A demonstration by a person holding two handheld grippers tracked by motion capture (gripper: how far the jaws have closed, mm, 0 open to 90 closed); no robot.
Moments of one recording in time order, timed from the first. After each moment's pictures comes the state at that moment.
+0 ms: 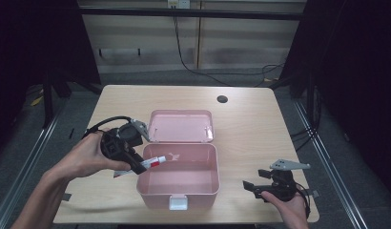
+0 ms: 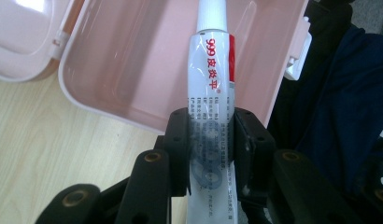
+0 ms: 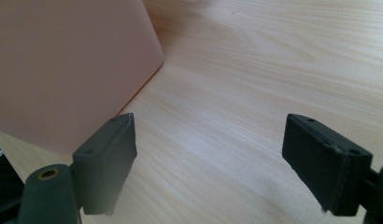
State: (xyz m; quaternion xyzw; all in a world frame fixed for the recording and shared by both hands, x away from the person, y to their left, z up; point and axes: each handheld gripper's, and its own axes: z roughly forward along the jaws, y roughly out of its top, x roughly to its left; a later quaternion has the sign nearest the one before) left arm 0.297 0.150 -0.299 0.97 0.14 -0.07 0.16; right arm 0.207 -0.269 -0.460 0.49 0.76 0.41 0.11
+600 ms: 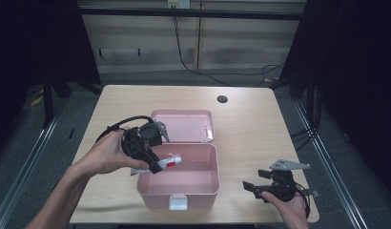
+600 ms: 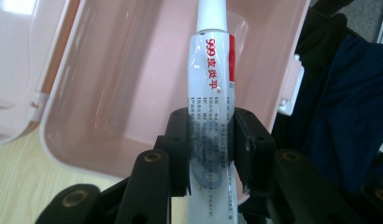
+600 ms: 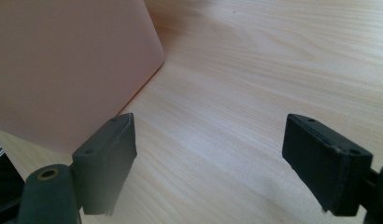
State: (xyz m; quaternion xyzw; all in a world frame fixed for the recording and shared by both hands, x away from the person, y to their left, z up) left arm 0.301 0.109 -0.304 0.98 0.12 -0.07 0.15; right arm 0.208 -0.269 -0.461 0.49 0.76 0.41 0.11
